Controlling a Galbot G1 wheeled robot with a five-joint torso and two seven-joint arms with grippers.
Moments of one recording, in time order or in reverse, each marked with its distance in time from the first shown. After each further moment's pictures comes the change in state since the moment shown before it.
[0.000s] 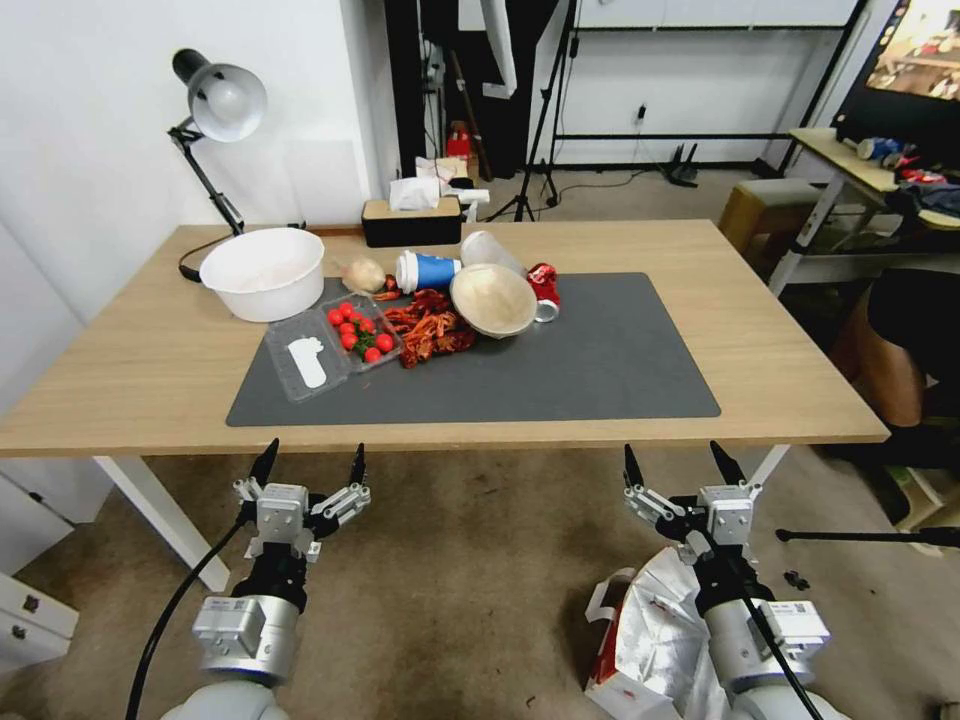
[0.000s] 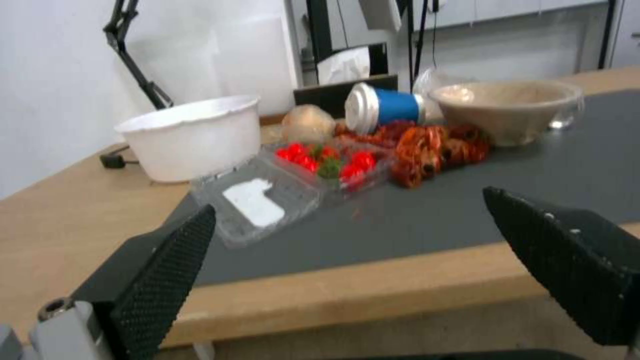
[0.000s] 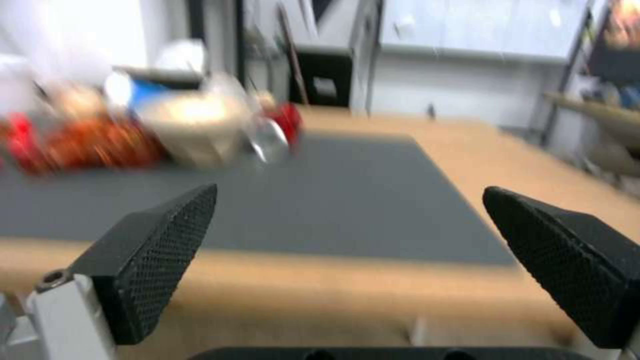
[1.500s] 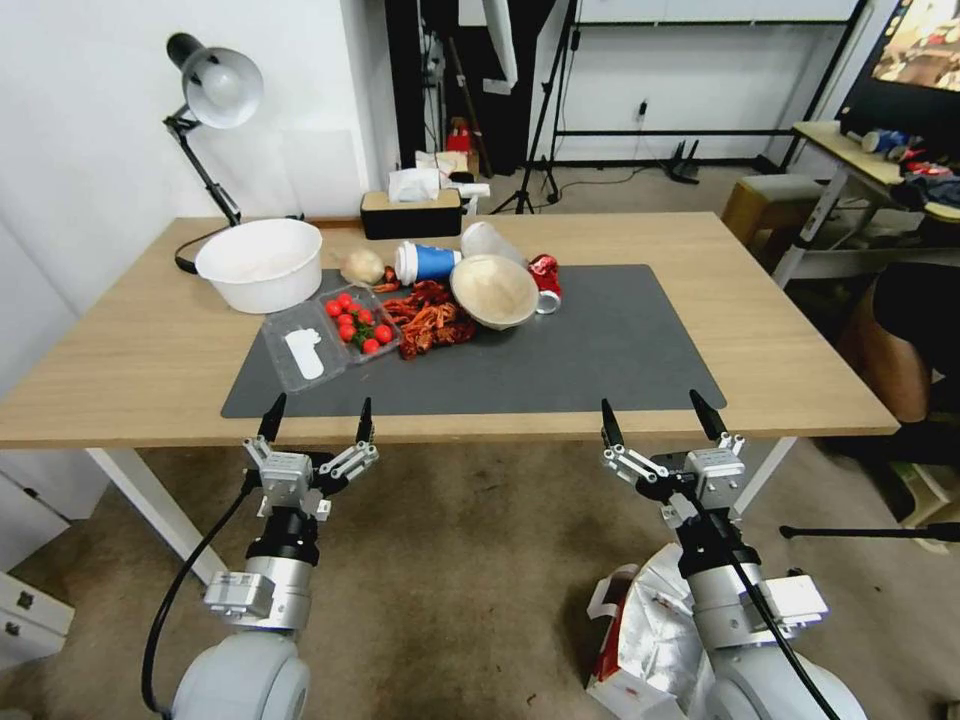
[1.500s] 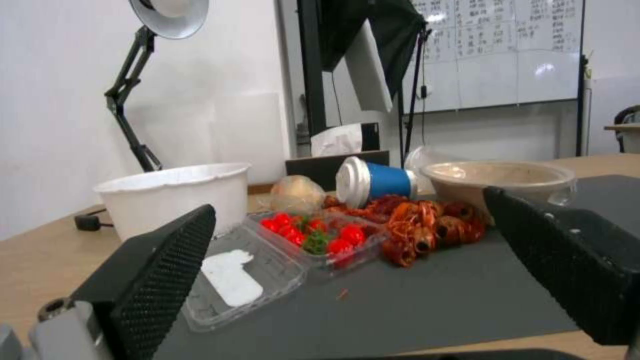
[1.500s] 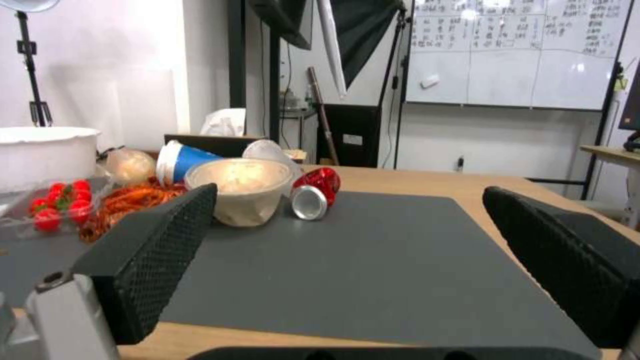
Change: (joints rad) left arm -0.129 0.096 0.059 0.094 -0.074 -0.174 -0.069; right arm 0.051 -0.061 -0.045 0.010 0.046 0.029 0.031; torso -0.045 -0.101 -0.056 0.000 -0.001
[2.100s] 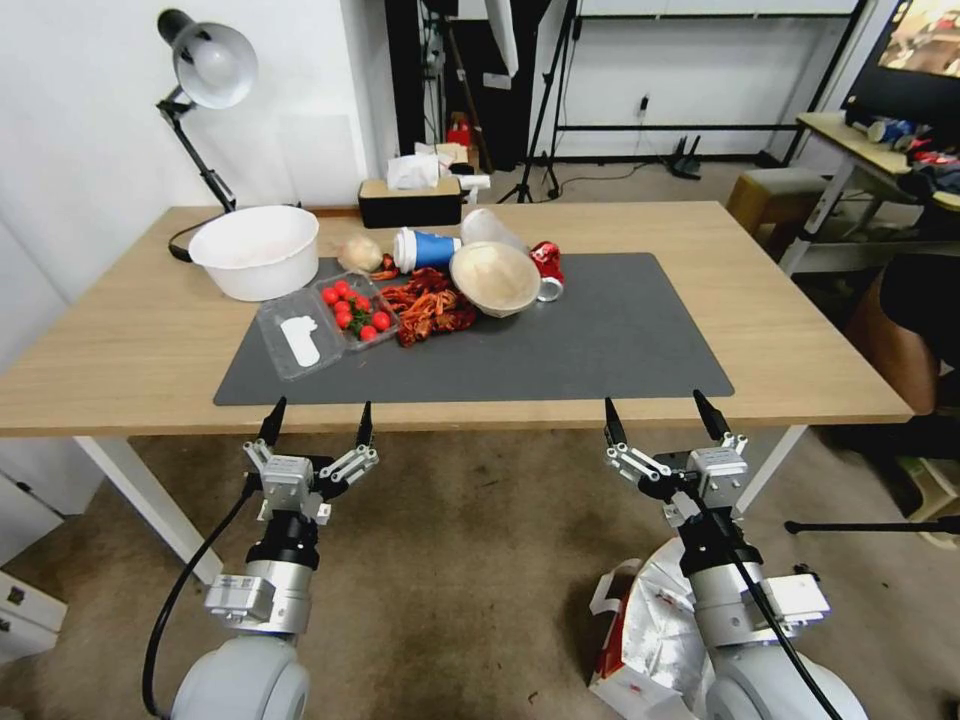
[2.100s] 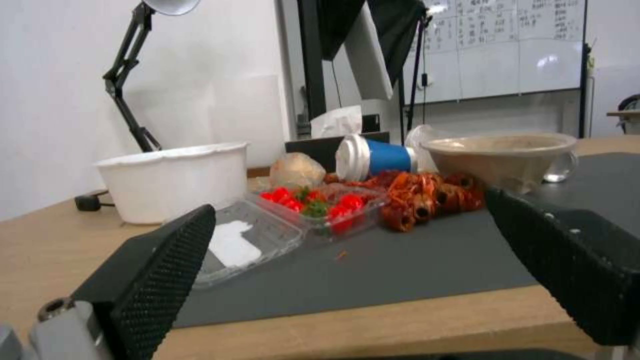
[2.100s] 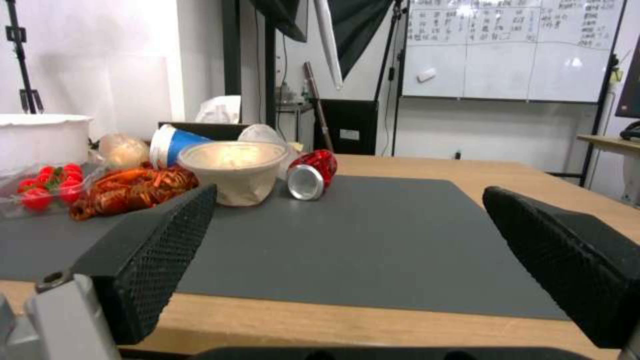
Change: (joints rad) left arm 0.018 0.002 0.001 -0.005 0.010 0.002 -0.007; right arm -0.002 0.009 0.005 0.000 0.003 -0.001 0.001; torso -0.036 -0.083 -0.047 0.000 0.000
